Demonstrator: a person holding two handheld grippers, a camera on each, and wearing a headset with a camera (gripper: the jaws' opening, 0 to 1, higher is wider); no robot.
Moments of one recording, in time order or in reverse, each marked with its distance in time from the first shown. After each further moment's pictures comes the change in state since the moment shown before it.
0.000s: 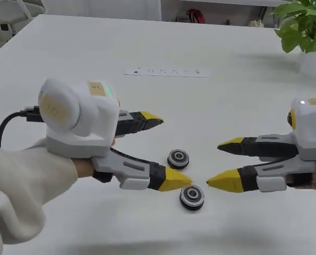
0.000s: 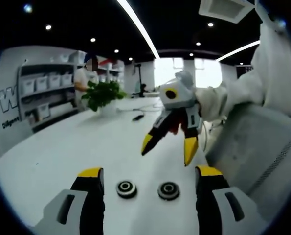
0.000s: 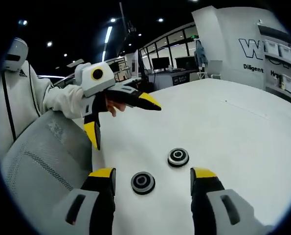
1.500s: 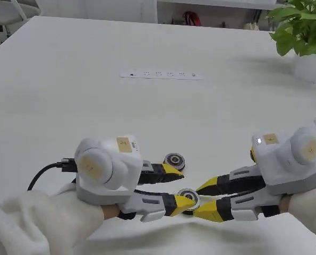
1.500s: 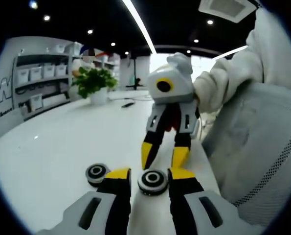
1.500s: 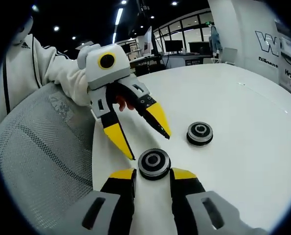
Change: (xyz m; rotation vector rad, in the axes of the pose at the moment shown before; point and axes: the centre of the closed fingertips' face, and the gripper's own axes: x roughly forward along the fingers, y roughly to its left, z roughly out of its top) left arm 0.039 -0.027 -0.055 -0.043 0.046 -0.059; right arm 0.029 0.013 -0.053 -0.046 0.144 0.082
